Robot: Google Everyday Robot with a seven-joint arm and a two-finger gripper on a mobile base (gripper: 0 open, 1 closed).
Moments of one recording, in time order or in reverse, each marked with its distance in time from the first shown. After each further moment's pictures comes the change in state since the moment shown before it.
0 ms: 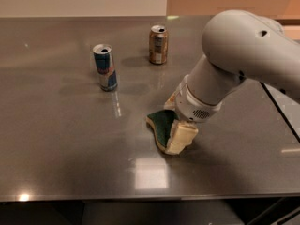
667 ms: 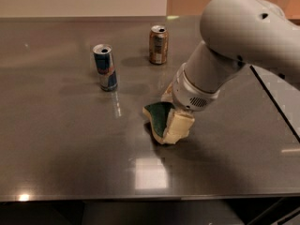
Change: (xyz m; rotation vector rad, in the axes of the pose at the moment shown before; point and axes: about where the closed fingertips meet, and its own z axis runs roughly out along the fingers) arm -0.012 -0.016 -0.019 0.023 -0.011 0.013
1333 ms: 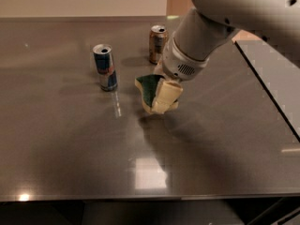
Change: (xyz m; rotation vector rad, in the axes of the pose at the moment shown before) arm -0.034 -0.058 -0.027 0.073 -0.030 0.016
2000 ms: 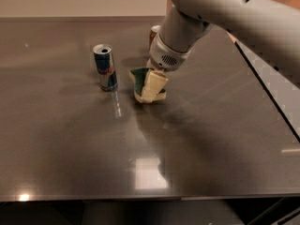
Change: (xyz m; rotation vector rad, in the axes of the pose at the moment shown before) arm -0.017 -0.047 0.032 0.002 0.010 0.060
